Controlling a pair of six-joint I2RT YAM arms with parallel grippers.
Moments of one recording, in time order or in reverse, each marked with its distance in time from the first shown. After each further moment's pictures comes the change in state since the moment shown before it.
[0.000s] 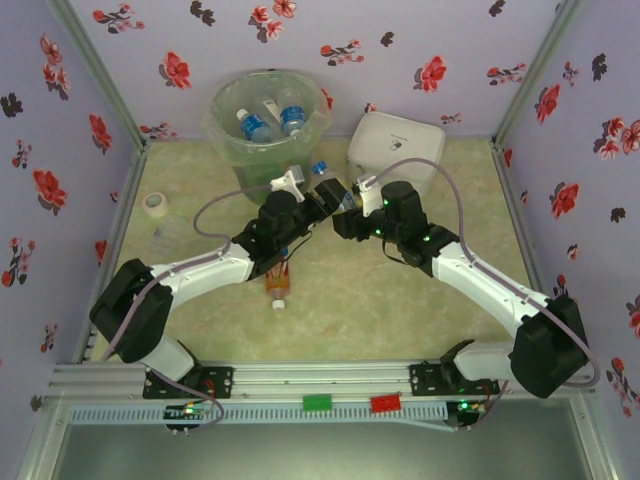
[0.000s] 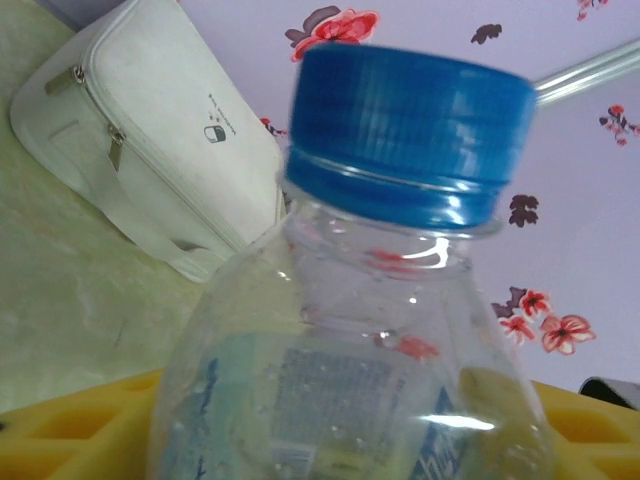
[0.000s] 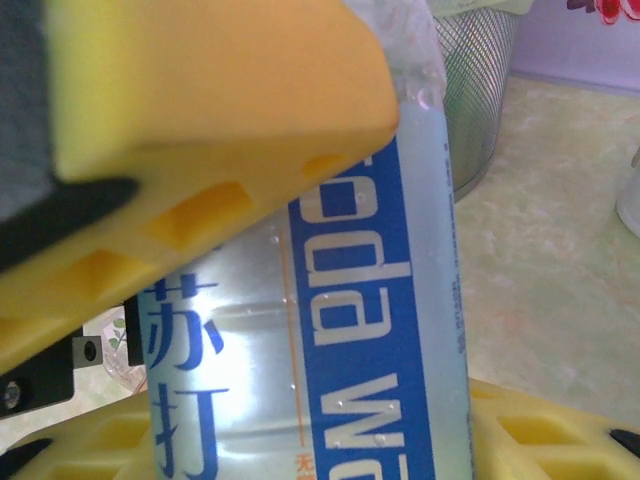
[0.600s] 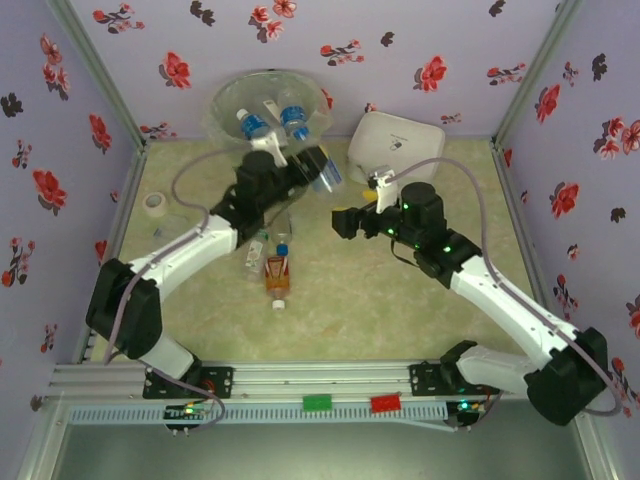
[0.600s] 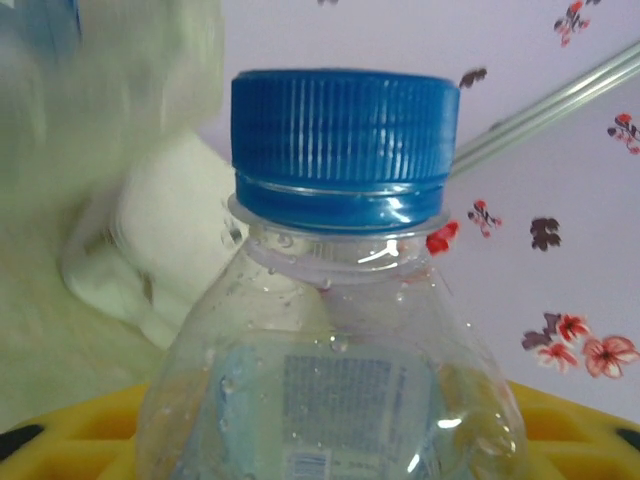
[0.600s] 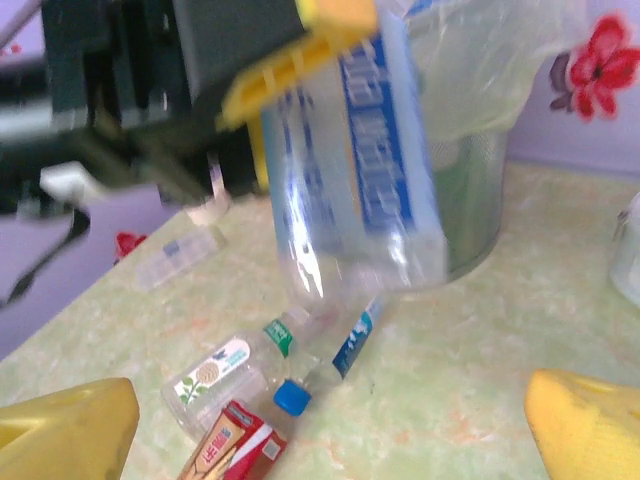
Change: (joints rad) left arm 0.213 -0.002 0.287 -0.283 0.159 0.250; right arm 0.003 -0.182 0.001 0.000 0.014 0.082
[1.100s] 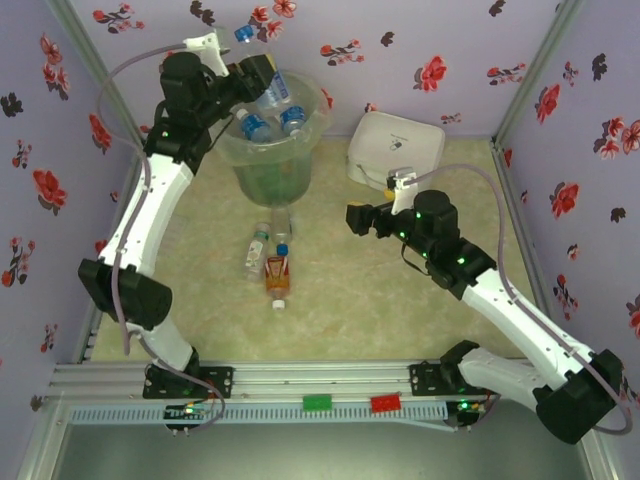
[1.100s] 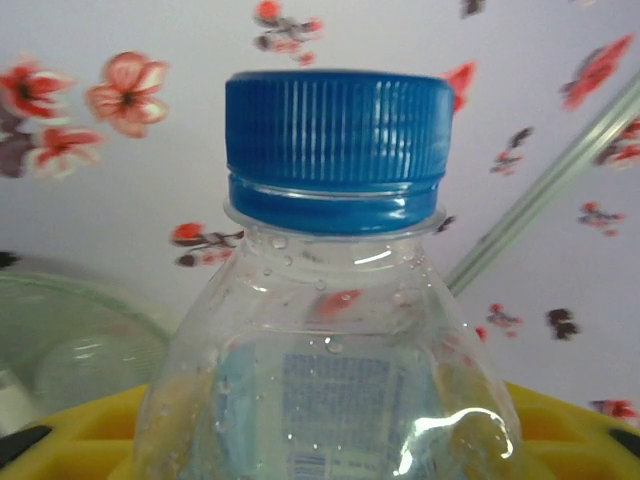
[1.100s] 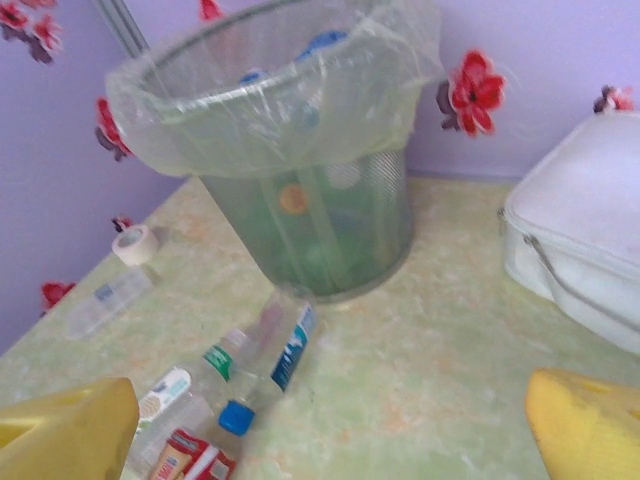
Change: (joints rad) left arm 0.307 0.181 0.717 -0.450 0.209 0.319; right arm -0.007 -0.088 -0.031 -0.068 0.184 0.041
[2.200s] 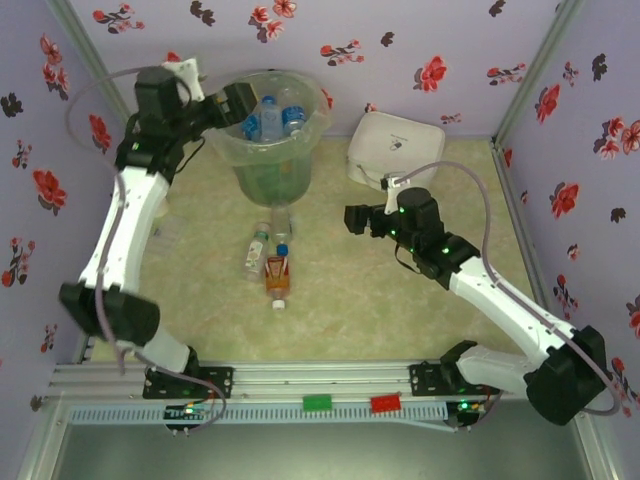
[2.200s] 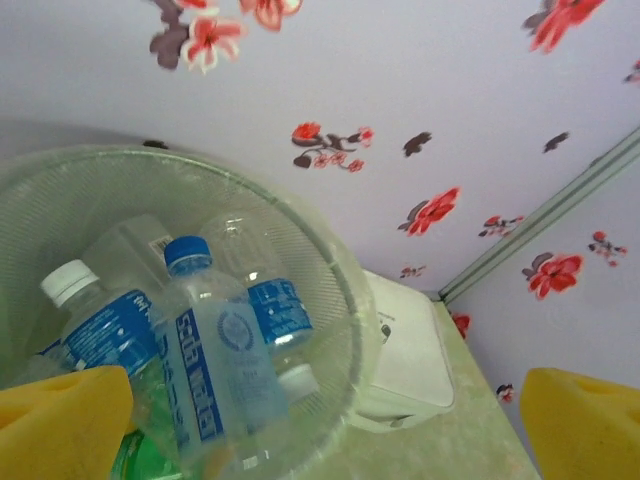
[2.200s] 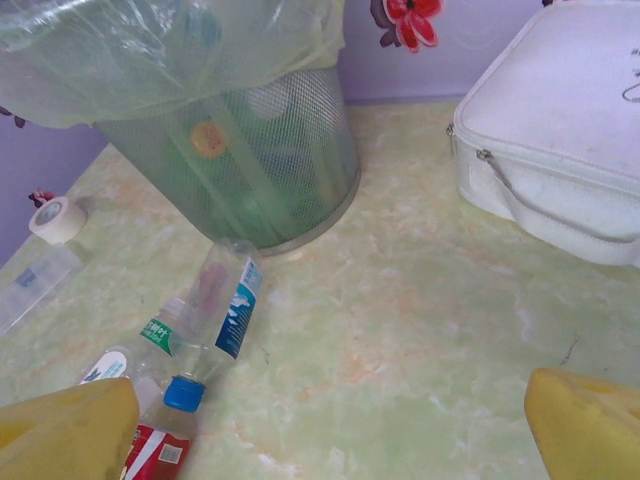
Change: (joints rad) left arm 0.094 -0.222 -0.222 -0.201 0.031 0.113; right arm -0.006 0.120 0.000 -0.027 0.077 0.084
